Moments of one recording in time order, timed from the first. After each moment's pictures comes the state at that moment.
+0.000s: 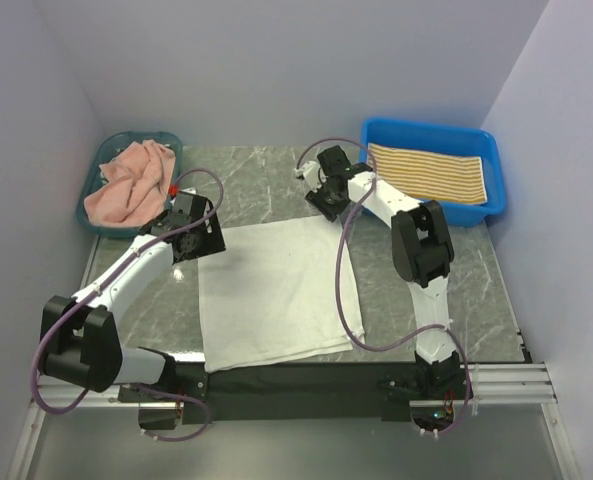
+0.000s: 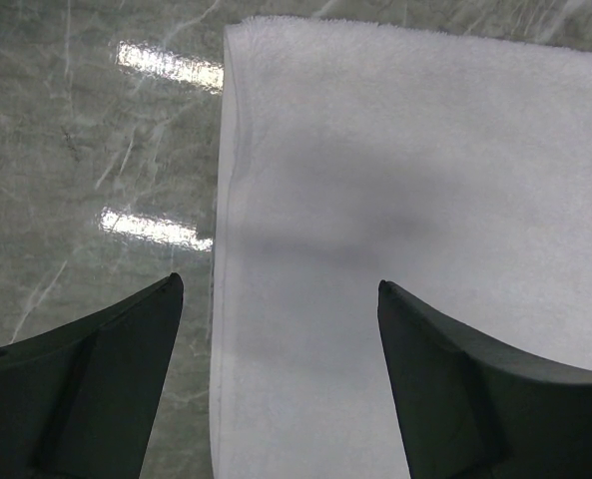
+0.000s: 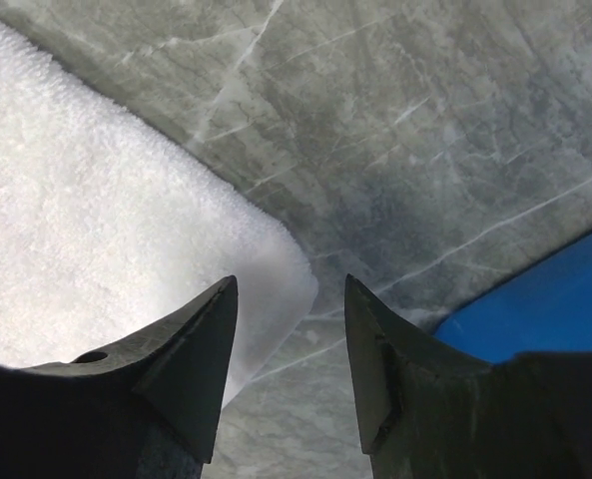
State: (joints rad) left arm -0.29 1.34 0.95 -0.59 -0.23 -0.51; right arm 0.43 2.19 1.78 -0.67 -0.01 -0.49
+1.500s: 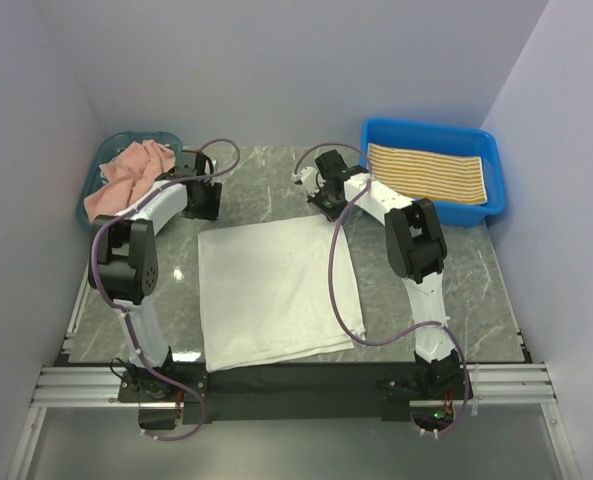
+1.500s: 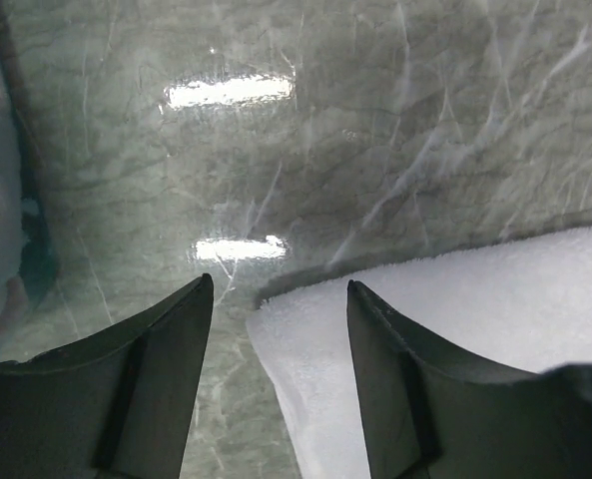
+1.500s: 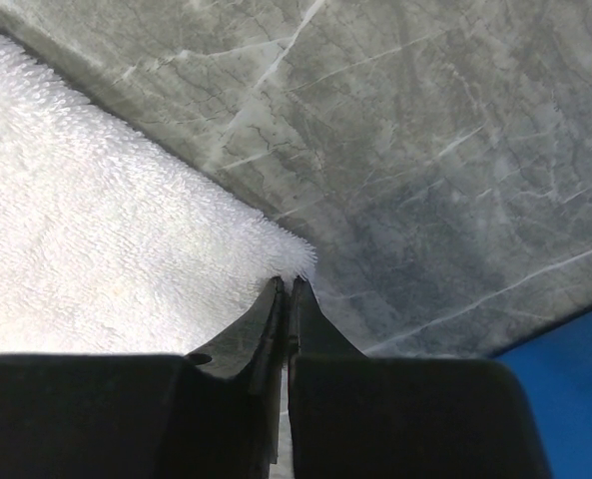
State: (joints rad) left arm -0.15 1.91 1.42 -0.53 -0.09 -0.05; right arm 0.43 2.27 1.82 -0.68 -0.05 -0.50
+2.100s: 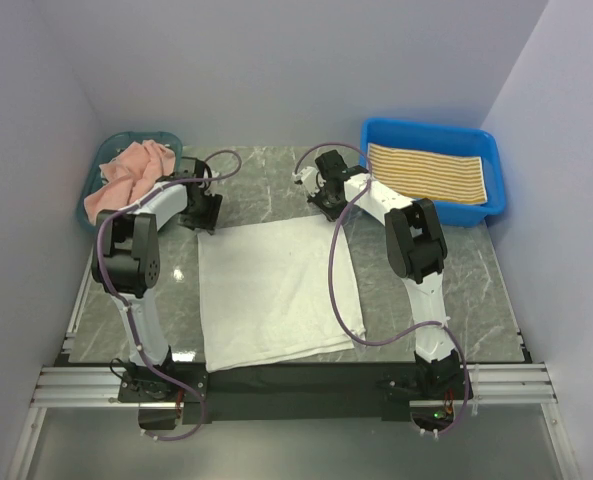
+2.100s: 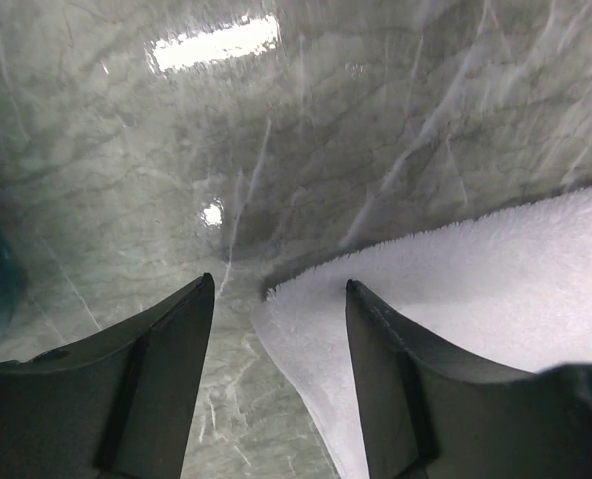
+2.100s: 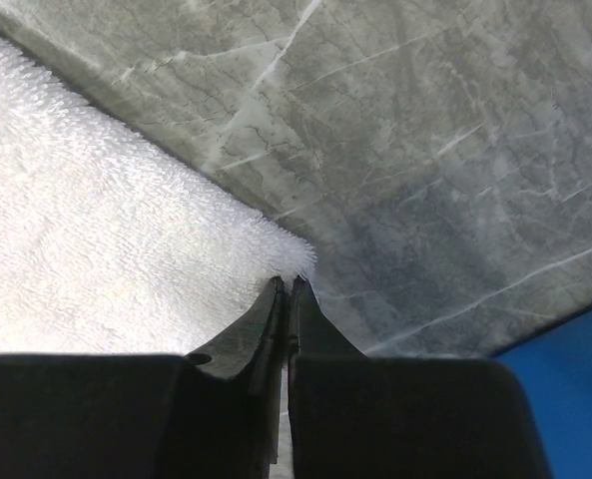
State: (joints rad) left arm -0.12 1.97 1.42 -0.59 -0.02 0.08; right arm 0.43 2.27 1.82 -0.67 -0.04 -0.50
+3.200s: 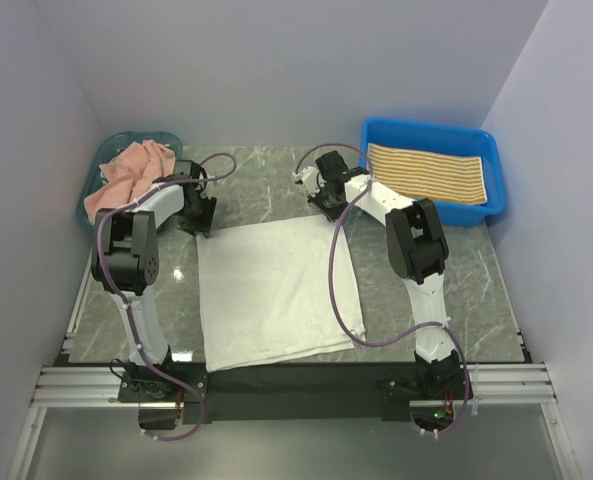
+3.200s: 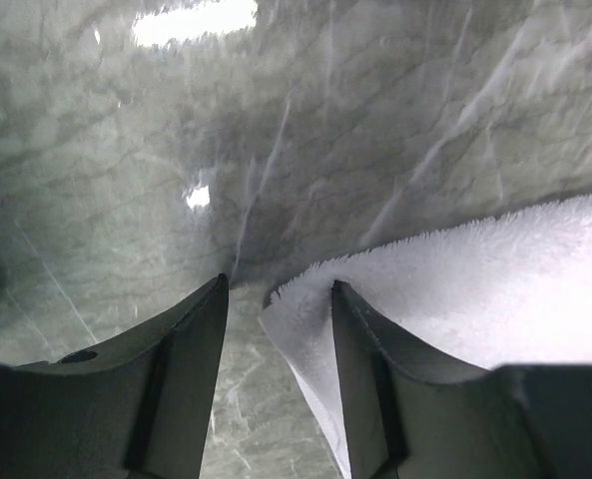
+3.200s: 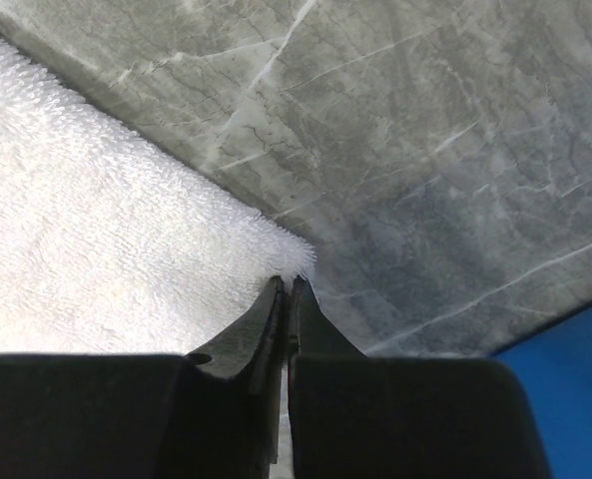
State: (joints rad) left arm -0.09 2.00 1.42 -0.61 0.00 0.07; right arm 0.43 2.26 1.79 -0.65 -0.04 -0.49
